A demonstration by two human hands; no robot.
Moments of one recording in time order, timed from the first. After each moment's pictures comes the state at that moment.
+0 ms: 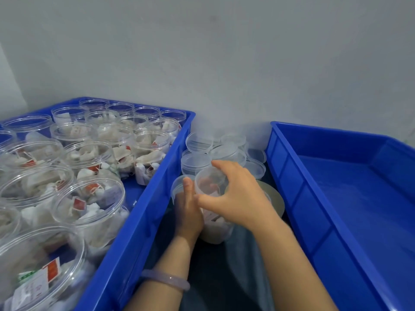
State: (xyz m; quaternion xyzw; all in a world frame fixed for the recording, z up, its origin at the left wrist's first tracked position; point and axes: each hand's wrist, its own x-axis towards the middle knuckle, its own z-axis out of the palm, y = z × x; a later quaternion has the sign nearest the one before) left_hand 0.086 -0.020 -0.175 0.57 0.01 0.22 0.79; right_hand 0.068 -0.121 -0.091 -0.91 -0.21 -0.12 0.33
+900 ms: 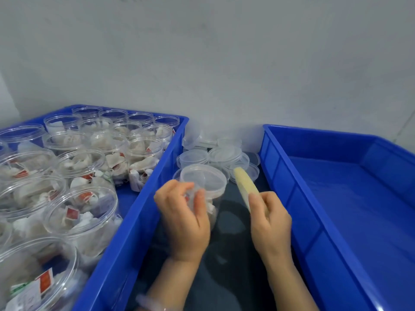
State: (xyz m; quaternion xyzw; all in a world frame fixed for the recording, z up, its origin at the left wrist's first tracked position) left_hand 0.048 -0.031 -0.151 0.71 -0.02 0.55 0.44; right_hand 0.048 -0.166 -0.142 -0.79 -0.01 -0.26 0.55
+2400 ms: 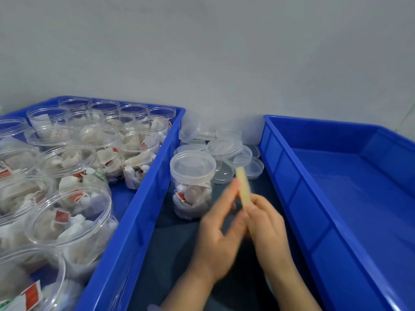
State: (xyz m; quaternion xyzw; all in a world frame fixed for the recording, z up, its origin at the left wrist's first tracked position) left_hand 0.034 -0.053 -0.163 0.68 -0.20 0.16 0.69; right_hand 0.036 -0.156 -0.146 -0.70 -0.11 -0.11 0.70
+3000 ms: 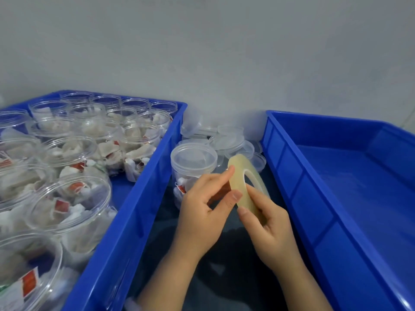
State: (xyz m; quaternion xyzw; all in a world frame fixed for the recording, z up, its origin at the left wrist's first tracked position) left_hand 0.037 -0.032 -0.137 0.72 -0.18 0.24 0.63; right_hand 0.033 -0.165 -0.147 -0.77 -0.23 -0.18 0.56
